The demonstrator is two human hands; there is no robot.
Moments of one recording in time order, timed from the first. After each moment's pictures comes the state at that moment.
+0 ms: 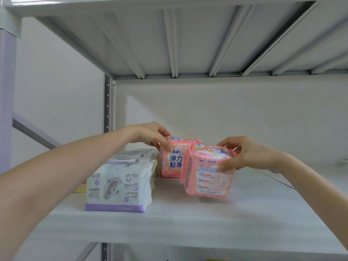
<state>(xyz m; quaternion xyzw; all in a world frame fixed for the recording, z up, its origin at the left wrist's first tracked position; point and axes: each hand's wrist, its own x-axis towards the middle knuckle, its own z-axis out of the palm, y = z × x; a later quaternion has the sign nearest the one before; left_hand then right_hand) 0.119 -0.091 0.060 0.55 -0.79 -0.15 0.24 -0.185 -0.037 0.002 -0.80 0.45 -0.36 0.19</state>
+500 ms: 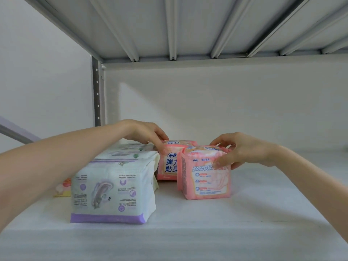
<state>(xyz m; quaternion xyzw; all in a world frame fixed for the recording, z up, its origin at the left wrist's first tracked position) 0.145 -0.150 0.049 0.58 -0.79 -0.16 0.09 -0.151 -0.087 -0.010 -0.79 0.48 -0.31 0.23</state>
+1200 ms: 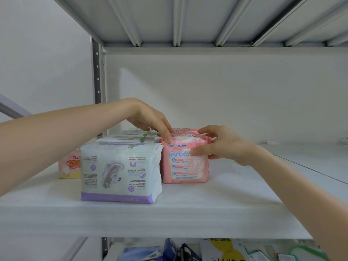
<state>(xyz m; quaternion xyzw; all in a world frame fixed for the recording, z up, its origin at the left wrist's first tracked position) 0.132 -0.106 0.053 0.55 -0.81 -0.19 -0.02 -0.095 -0.087 -0.034 -0.74 0.45 -0.41 0.28</state>
